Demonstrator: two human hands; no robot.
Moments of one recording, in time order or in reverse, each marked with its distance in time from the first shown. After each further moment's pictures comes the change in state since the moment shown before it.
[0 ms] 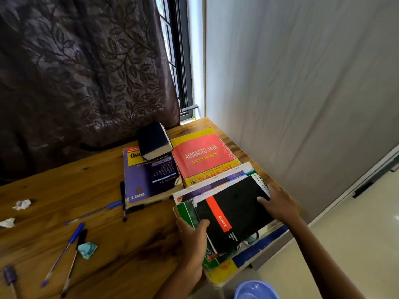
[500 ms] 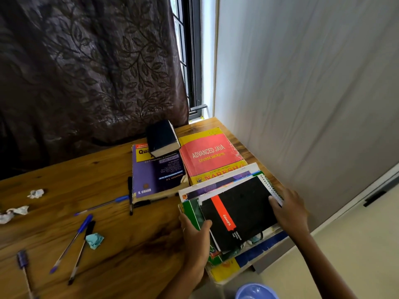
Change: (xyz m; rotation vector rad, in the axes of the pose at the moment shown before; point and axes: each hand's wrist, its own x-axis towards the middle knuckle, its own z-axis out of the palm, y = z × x) left_hand -0.001 -0.012 0.000 0.059 0.061 0.118; right_hand -0.015 0.016 0.010 0.160 0.264 -0.054
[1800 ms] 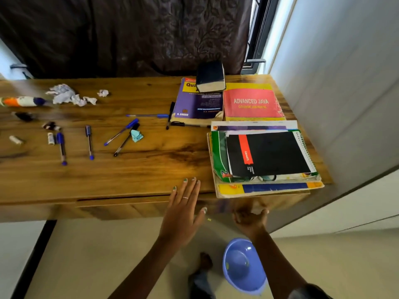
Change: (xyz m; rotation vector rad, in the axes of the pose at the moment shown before) left_hand -0.093 -0.129 -0.060 1.094 0.172 0.574; right_hand -0.123 0.073 0.140 1.519 -0.642 1.075
